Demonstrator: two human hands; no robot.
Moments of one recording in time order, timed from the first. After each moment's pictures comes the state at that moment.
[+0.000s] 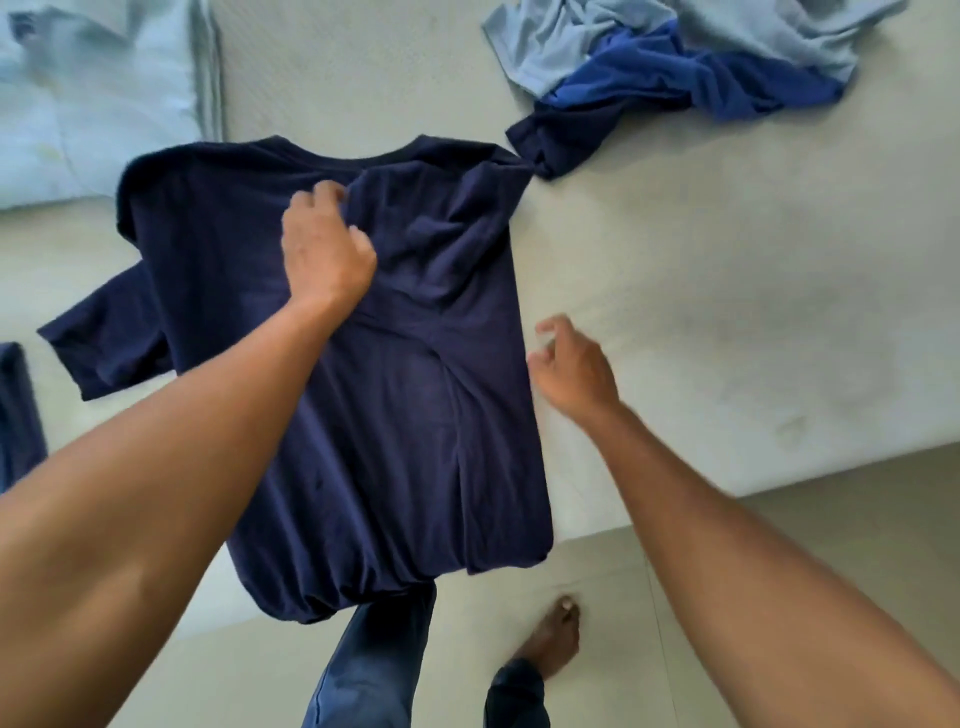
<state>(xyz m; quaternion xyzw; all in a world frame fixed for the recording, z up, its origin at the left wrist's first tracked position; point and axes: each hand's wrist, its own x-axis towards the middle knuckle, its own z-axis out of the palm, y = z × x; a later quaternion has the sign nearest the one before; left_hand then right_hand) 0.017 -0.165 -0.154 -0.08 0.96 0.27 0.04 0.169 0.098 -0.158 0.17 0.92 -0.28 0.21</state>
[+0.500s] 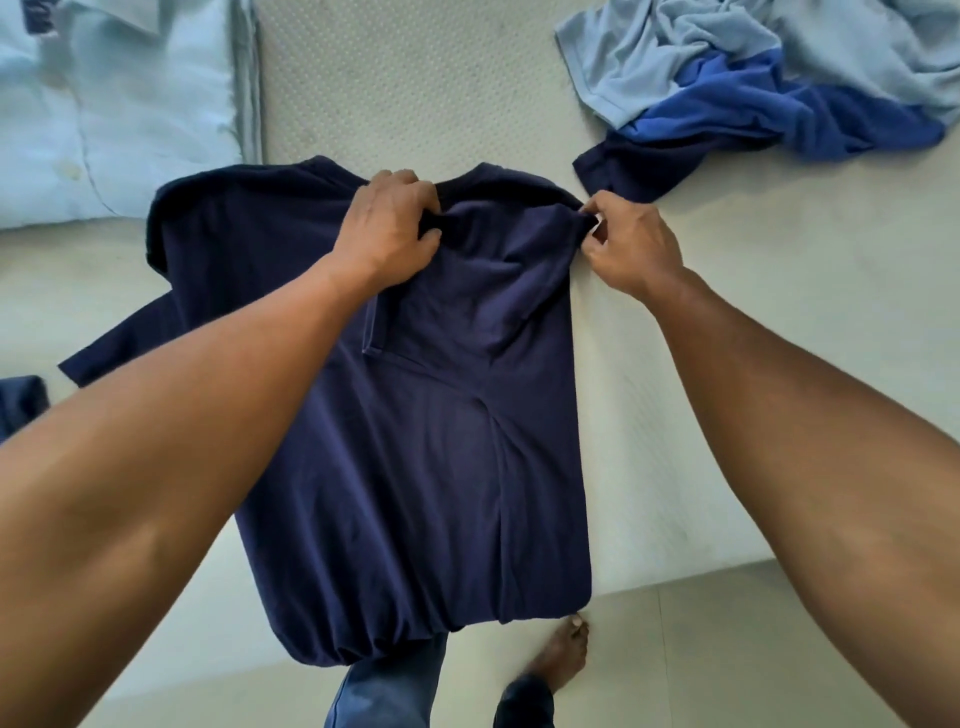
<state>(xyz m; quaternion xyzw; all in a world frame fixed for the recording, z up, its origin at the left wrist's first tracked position) -0.079 -0.181 -0.177 0.15 0.95 0.24 0.16 -0.039 0.115 -0.164 0.10 0.96 -0.19 0.20</state>
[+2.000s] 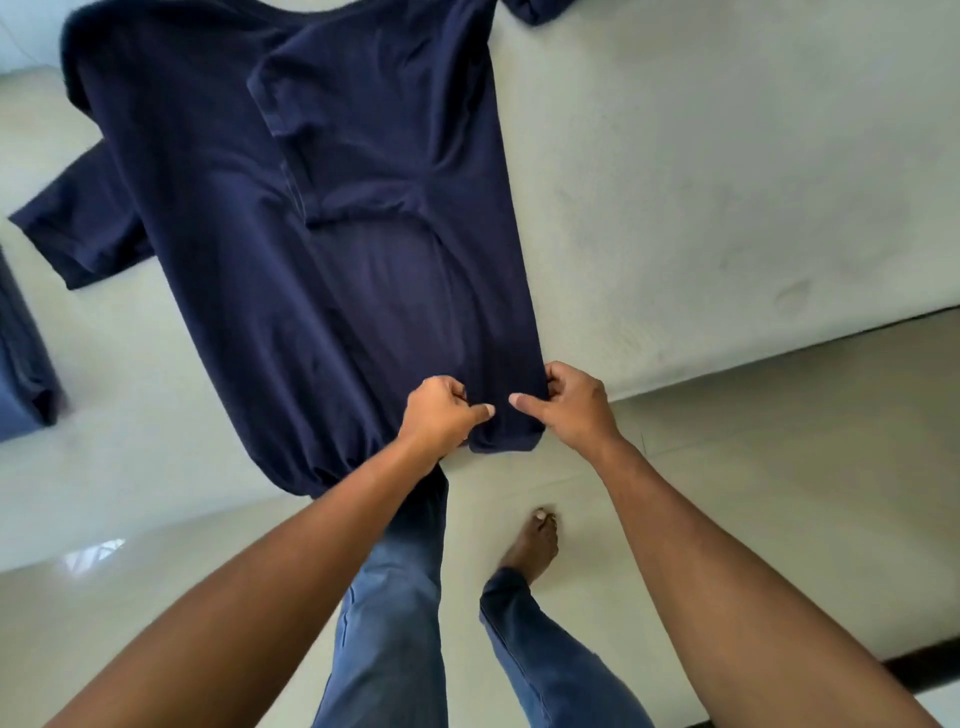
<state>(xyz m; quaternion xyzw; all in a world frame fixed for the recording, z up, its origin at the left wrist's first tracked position) 0.319 -0.116 -0.169 -0.20 0.76 0.40 0.47 0.364 0.077 -0.171 0.31 0.80 -0.43 0.30</state>
